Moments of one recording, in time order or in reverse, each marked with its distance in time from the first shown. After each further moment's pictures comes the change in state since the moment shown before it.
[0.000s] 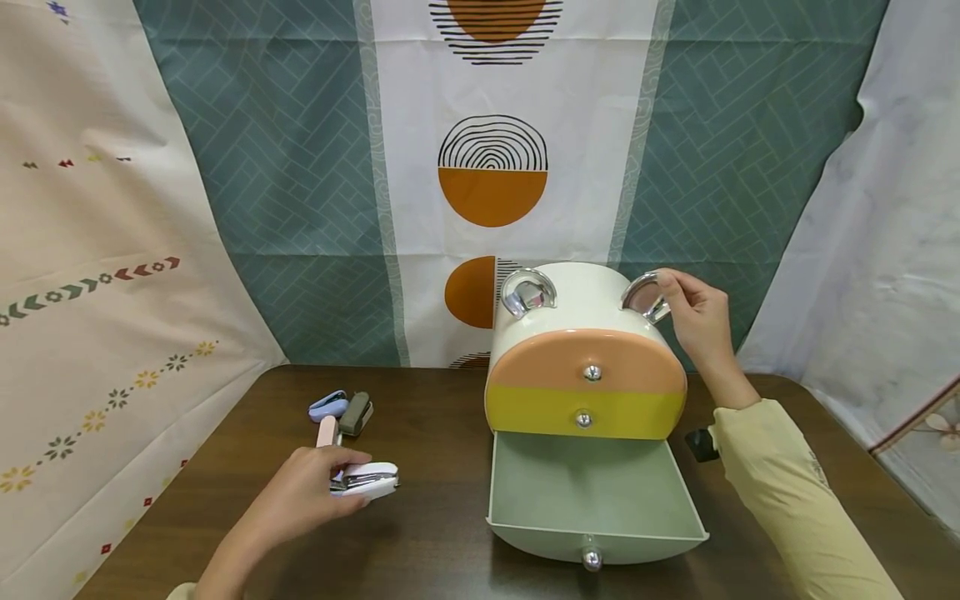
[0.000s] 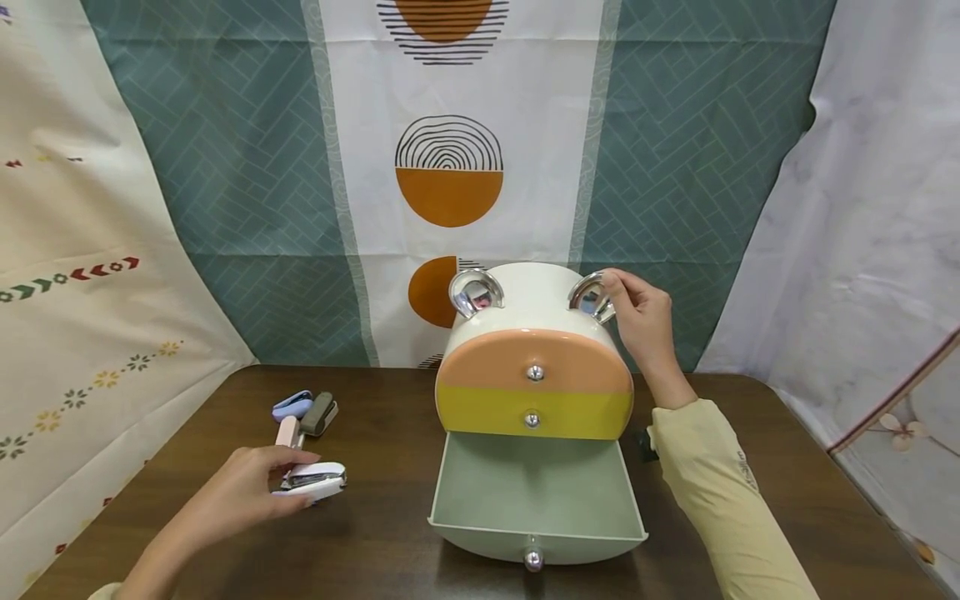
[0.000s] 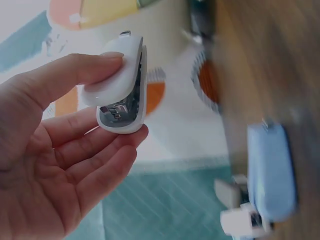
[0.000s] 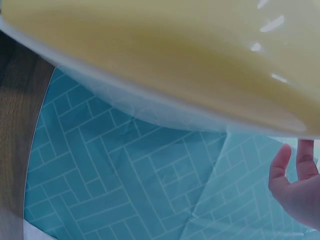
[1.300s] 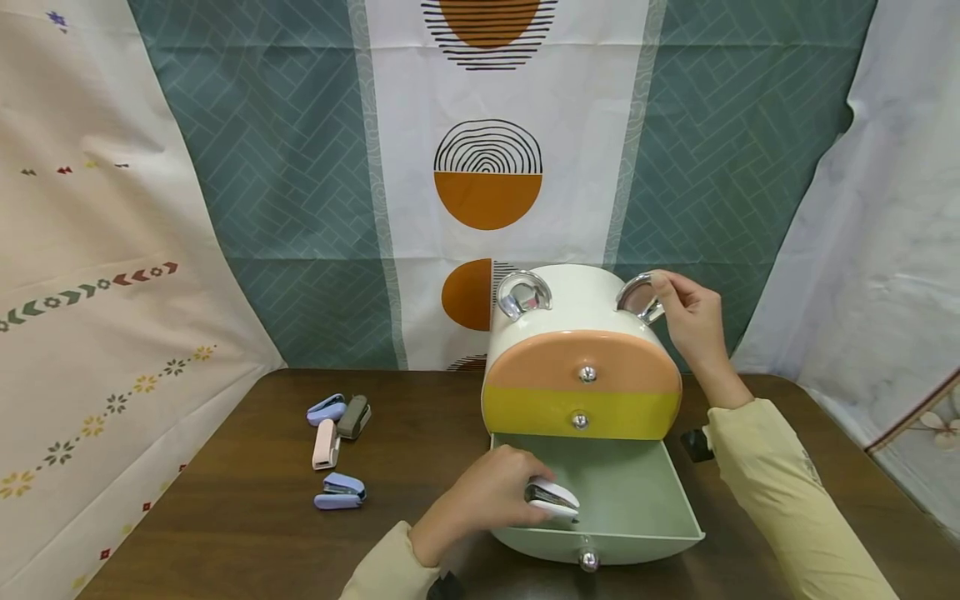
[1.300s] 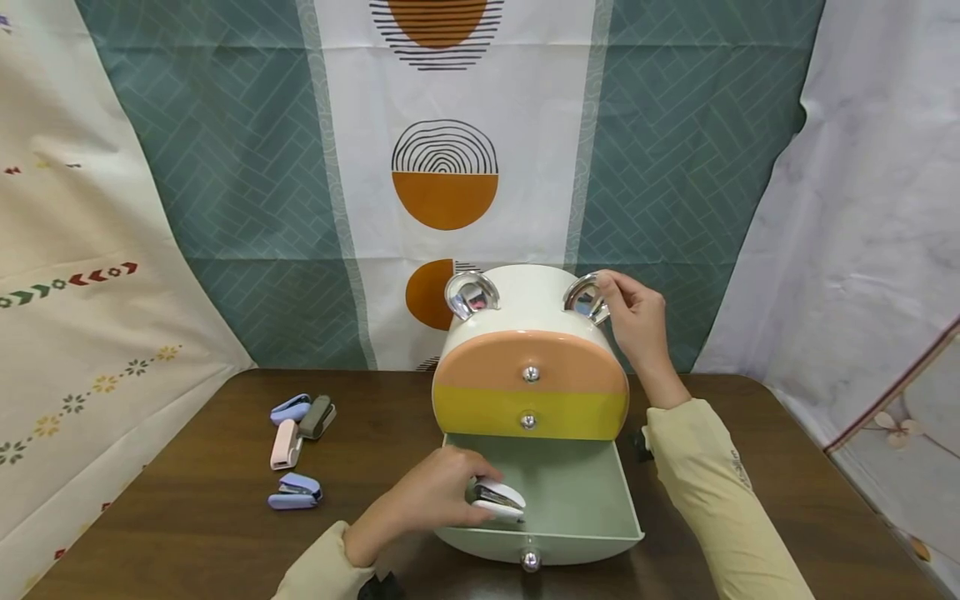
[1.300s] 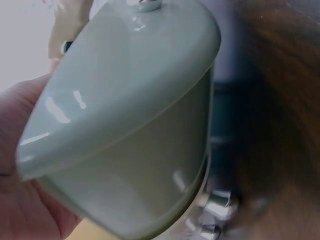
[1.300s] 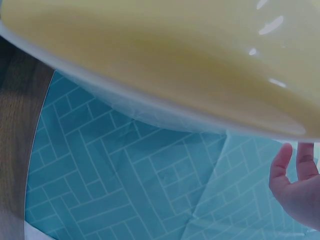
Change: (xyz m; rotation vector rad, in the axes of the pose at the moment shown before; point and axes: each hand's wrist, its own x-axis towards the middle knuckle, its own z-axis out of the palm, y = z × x) left_hand 0.086 0.121 0.112 -0.002 -0.209 0.422; right_hand -0.001 -0.001 0.000 0.011 -0.004 -0.003
